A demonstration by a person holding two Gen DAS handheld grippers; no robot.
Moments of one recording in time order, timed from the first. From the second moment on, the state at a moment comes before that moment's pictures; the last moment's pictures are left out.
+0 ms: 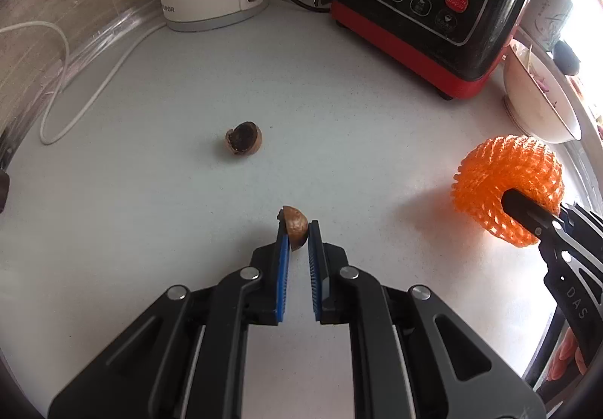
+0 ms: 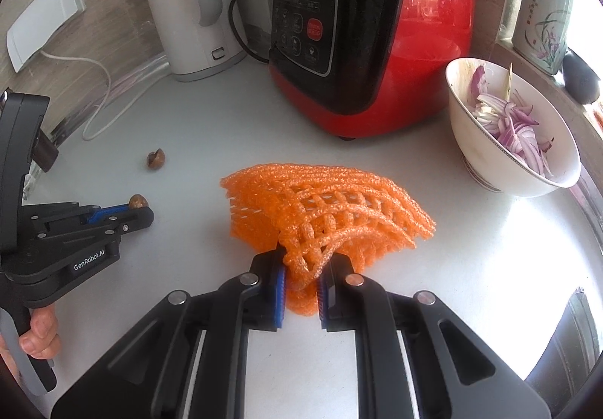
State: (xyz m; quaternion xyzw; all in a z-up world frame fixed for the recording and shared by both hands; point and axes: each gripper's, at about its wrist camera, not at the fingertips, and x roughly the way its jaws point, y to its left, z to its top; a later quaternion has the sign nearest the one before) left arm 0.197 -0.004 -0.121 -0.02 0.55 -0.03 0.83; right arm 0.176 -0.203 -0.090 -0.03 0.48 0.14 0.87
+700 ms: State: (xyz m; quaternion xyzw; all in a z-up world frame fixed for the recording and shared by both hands) left arm 0.121 -0.005 -0.076 0.01 0.52 -0.04 0.85; right arm 0.104 -0.190 -0.041 -0.06 0.44 0.16 0.88
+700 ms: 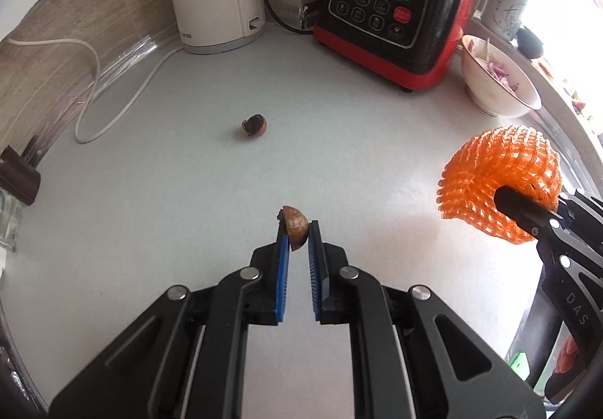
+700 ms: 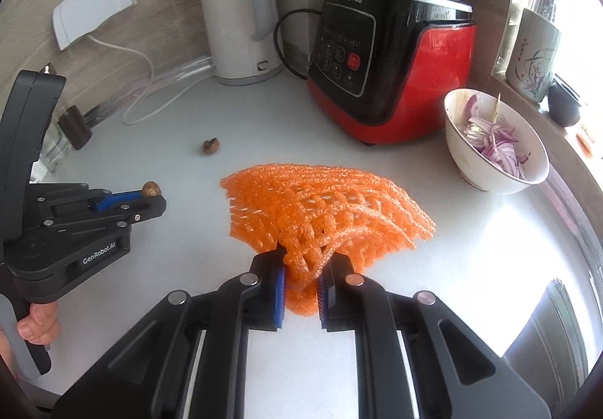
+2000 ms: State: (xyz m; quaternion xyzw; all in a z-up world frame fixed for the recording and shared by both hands) left arm -0.130 -0.005 -0.091 0.04 0.59 -0.07 0.81; right arm -0.179 -0.166 -0.051 -0.10 0.55 0.27 0.79
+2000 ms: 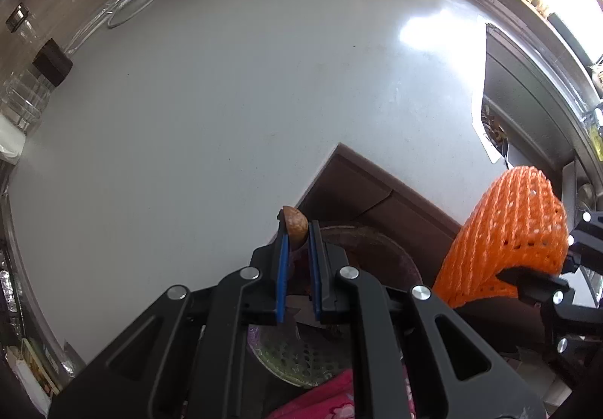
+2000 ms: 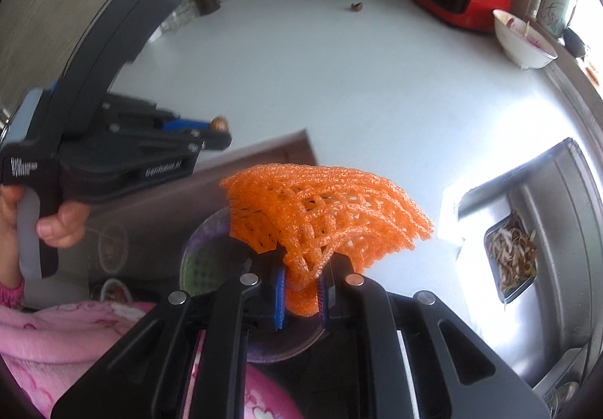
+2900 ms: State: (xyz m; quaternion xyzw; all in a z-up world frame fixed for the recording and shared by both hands) left arm -0.199 0.006 -0.137 0.04 0.63 -0.07 0.77; right arm -0.230 -0.116 -0.153 -0.17 0.61 0.34 0.69
